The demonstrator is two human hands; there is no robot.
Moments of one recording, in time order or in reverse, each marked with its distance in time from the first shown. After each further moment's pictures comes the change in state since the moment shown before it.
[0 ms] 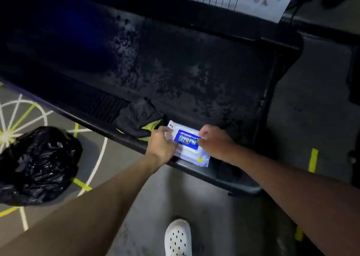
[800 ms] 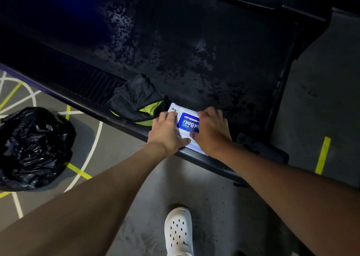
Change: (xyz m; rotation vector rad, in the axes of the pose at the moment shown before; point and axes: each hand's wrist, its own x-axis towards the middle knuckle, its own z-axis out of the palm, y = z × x) left_hand 0.023 -0.025 0.019 0.483 -0.091 0.156; right_hand 0.023 0.002 0.056 -0.408 0.214 -0.152
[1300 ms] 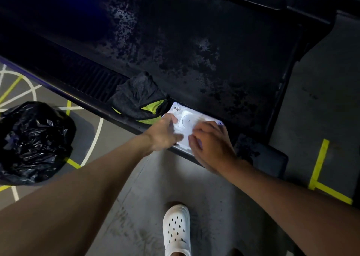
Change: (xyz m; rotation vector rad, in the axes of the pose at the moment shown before) left_hand -0.004 -0.008 -0.027 -0.440 -0.301 -0.114; right_hand -0.031 0.005 0.018 0.138 0.172 -0.236
